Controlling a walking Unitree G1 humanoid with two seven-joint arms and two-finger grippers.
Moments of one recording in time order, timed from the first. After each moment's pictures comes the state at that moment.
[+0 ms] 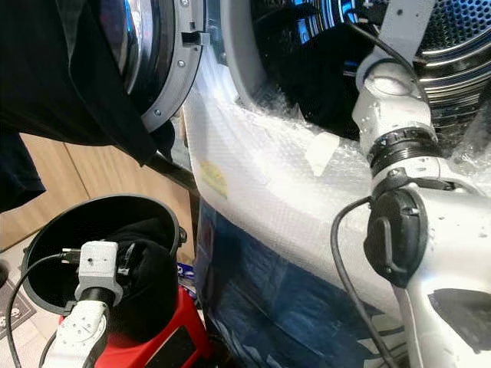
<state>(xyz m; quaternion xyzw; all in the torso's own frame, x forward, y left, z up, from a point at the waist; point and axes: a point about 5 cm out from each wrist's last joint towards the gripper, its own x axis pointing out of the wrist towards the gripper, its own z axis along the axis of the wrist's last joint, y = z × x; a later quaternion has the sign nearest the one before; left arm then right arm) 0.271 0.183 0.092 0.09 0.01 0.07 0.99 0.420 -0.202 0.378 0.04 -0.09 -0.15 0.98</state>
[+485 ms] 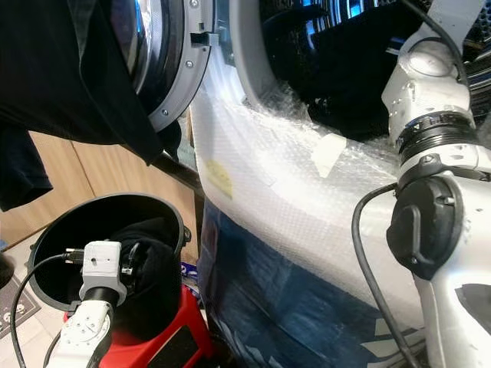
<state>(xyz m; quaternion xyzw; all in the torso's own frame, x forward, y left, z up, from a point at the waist) 0.271 0.180 0.092 0.08 0.01 0.07 0.99 0.412 -0.227 0.388 0.00 -0.10 -0.25 0.96</state>
